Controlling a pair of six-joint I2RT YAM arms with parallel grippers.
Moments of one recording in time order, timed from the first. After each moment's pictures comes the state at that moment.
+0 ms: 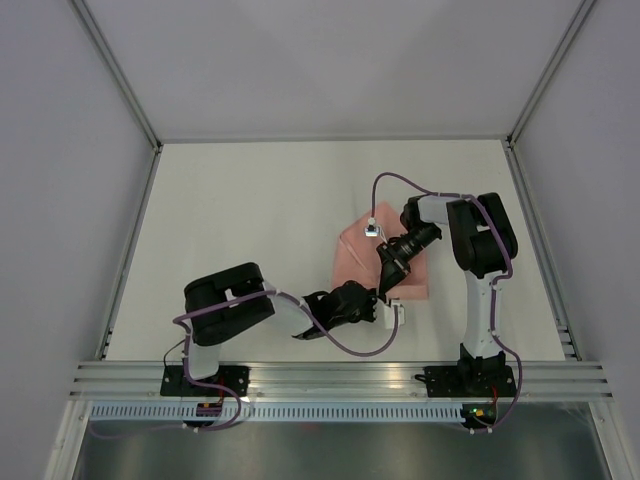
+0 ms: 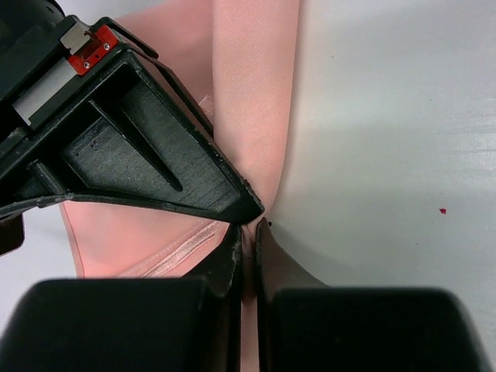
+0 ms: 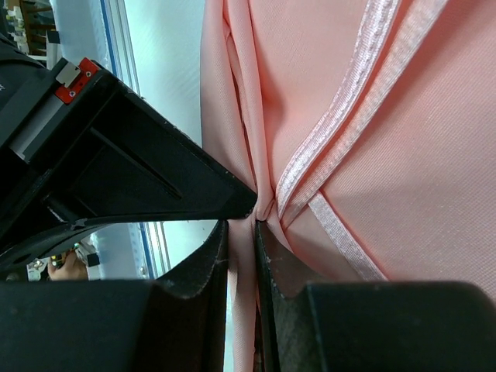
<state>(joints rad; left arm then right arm) -1.20 1.92 0.75 0.71 -0.14 0.71 0.24 2.20 1.33 -1.19 -0.98 -0.98</state>
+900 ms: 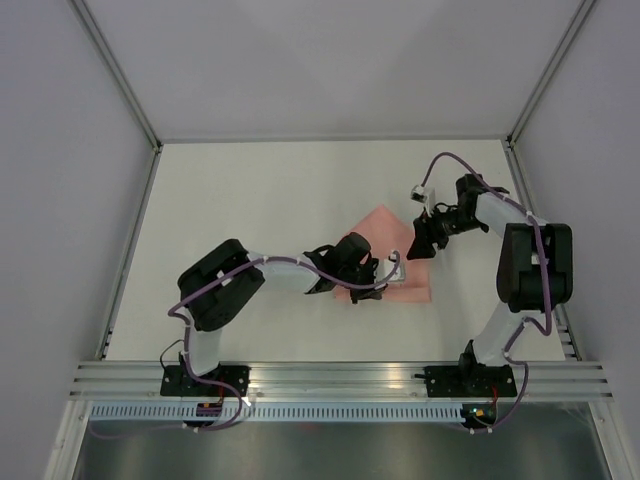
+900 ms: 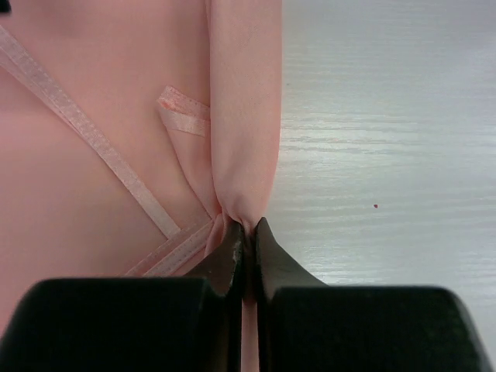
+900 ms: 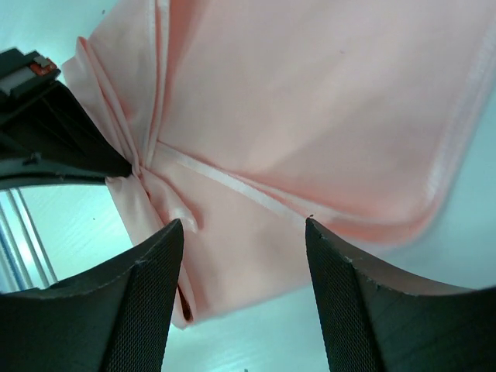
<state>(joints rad) -0.99 1.92 1.04 0.15 0.42 0.43 0.00 1.85 1.22 -0.85 -0.85 -0.82</state>
